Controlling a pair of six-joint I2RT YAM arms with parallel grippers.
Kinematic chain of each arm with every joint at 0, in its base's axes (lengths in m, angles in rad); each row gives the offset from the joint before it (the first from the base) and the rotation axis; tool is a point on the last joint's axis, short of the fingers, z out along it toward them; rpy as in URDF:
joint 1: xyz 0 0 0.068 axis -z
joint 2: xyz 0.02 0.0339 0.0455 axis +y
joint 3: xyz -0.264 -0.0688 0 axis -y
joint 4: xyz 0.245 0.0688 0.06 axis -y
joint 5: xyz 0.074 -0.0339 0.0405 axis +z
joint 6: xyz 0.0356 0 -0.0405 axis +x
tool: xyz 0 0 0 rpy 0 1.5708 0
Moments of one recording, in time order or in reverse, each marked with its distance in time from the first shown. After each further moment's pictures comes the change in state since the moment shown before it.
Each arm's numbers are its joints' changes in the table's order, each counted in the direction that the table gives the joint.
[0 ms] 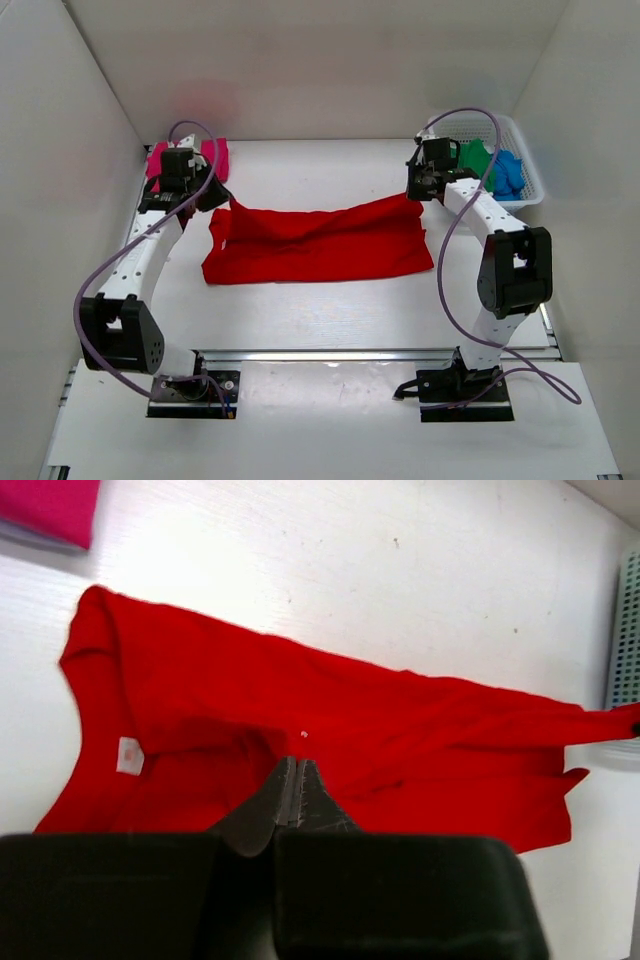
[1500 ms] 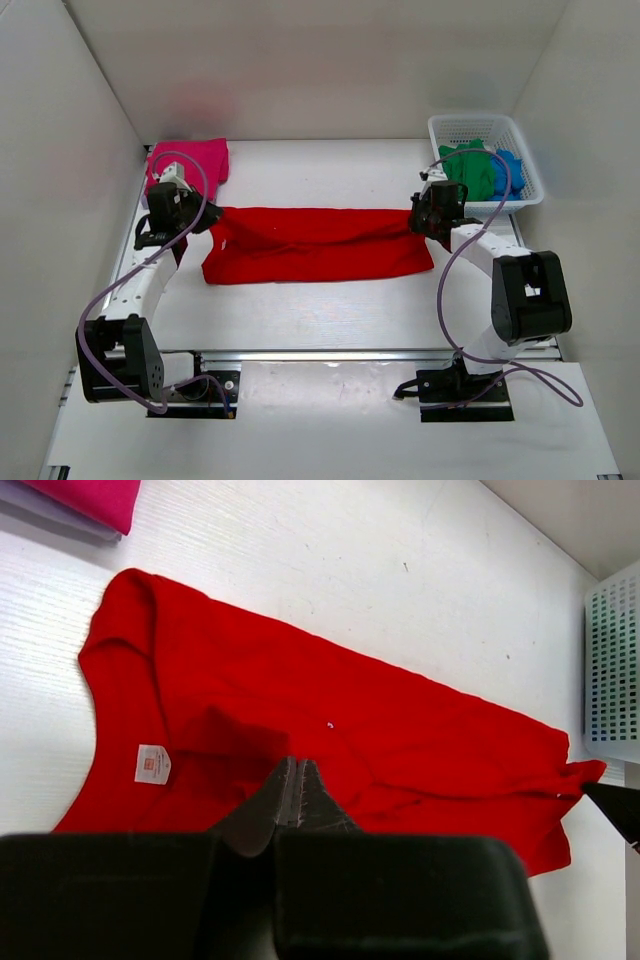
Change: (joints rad) left arm -0.120 -0.132 -0.390 0.395 -0.122 -0.052; right arm 0.023 -0.196 -0.520 0.449 0.069 -0.012
